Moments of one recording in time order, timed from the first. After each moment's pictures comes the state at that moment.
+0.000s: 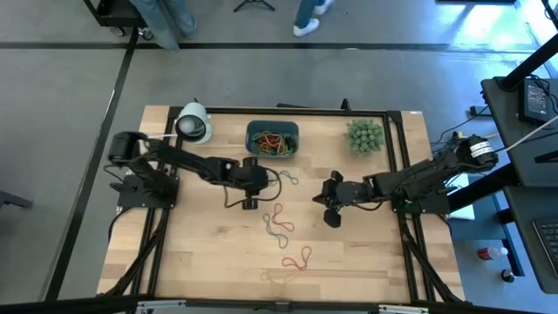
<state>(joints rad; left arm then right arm) 0.00 1.61 0.85 -0.22 -0.18 0.02 0.23 1.34 0.52 0.13 0.23 0.38</state>
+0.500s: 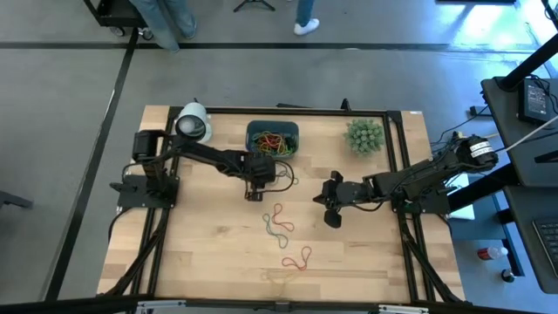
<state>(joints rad) 0.13 1.82 0.98 -0.29 -0.12 0.19 0.23 1.34 0.52 0.12 0.23 0.36</state>
